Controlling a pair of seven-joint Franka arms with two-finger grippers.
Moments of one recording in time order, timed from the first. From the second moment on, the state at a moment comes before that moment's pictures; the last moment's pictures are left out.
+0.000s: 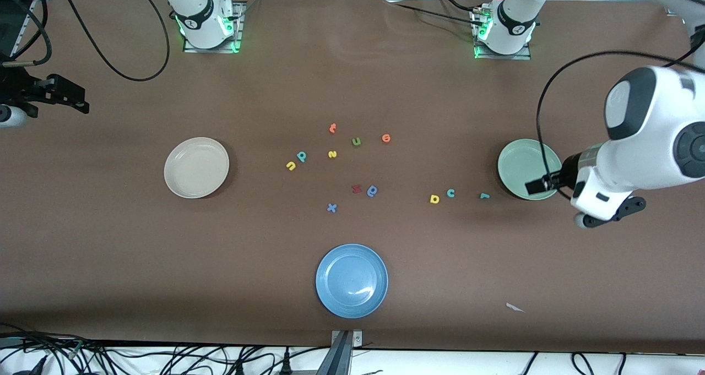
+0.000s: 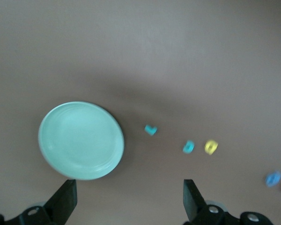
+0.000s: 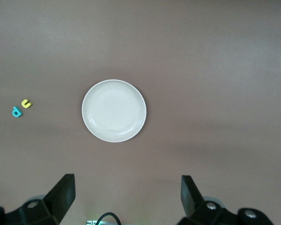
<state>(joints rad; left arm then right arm) -0.01 0.45 -0.13 -1.42 -0.02 1.71 -0.57 -0.08 0.06 0.08 -1.52 -0.04 1.50 -0.13</state>
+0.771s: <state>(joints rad) -0.04 0.57 -0.13 -1.66 -0.09 2.05 -0.89 0.02 0.18 0.09 -1.52 0.05 1.55 -0.07</state>
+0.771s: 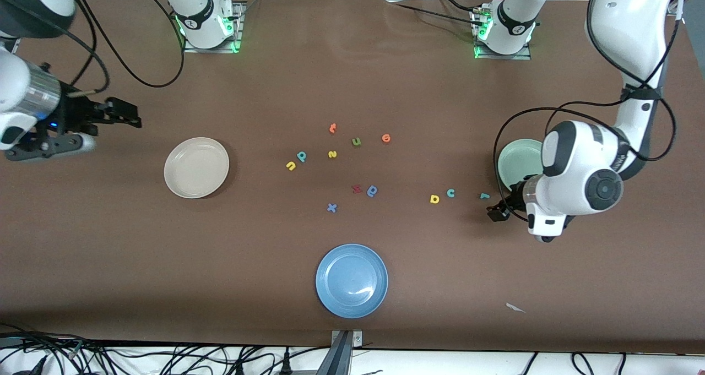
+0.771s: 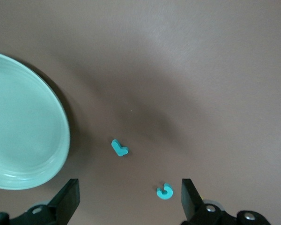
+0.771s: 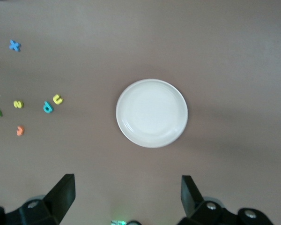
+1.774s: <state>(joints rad) -0.07 0.59 -0.13 -1.91 -0.03 2.36 -1.12 0.09 0.22 0.35 -1.96 0.01 2.12 0.36</state>
